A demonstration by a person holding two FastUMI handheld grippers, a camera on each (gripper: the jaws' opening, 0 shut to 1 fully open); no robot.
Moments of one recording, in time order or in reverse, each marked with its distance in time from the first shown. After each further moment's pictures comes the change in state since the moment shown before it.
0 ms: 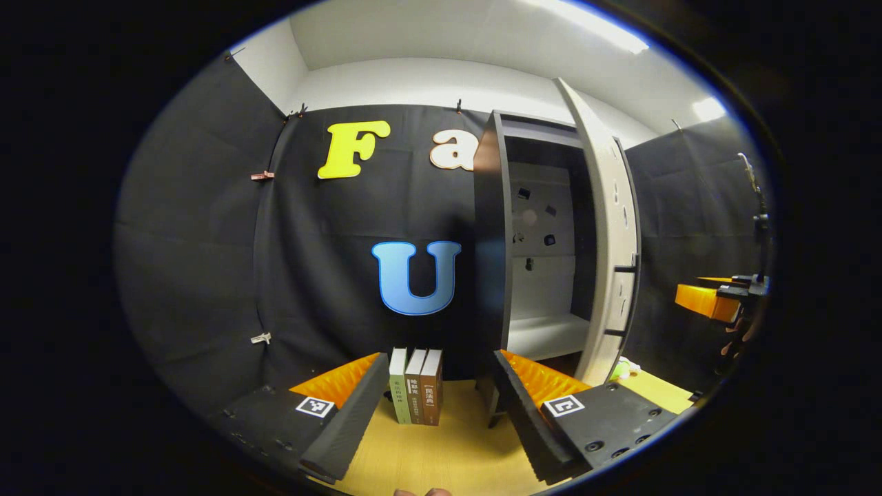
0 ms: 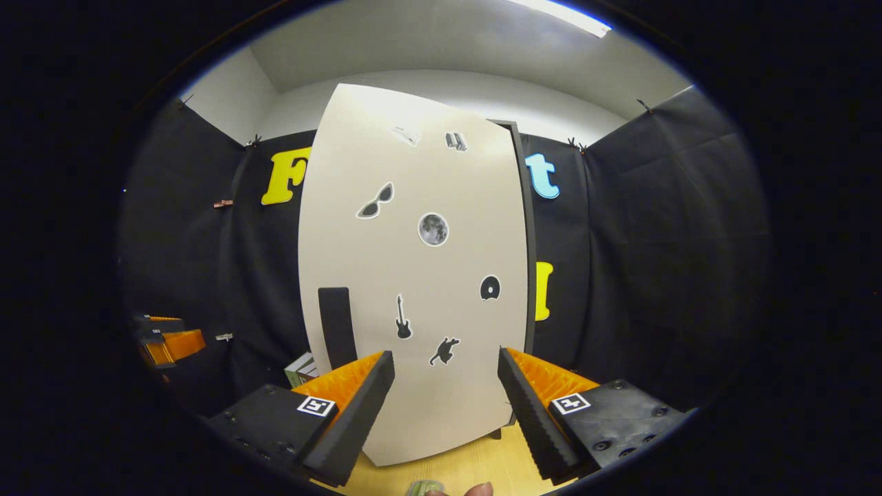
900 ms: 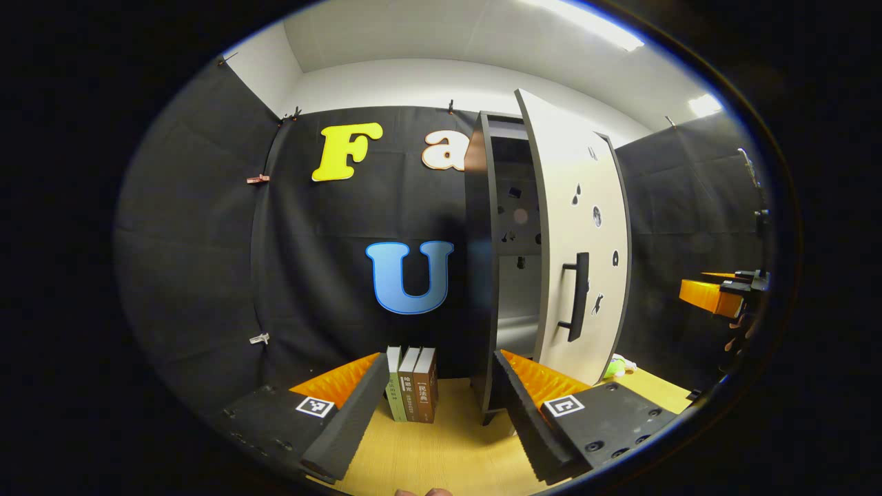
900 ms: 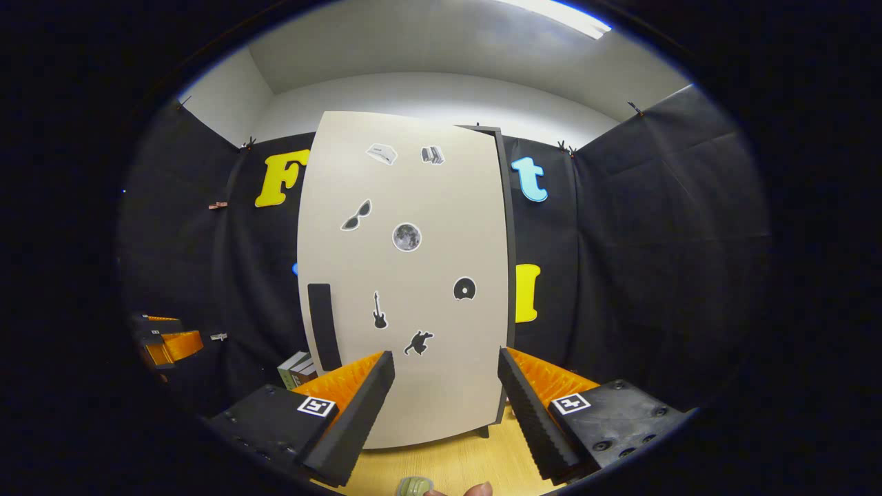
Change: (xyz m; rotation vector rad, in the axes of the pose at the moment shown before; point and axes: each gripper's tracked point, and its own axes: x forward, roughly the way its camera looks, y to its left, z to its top) left arm -0.011 -0.021 0.001 0.016 0.010 -0.006; right arm -0.017 -0.020 0.007 -0.017 -0.003 -0.030
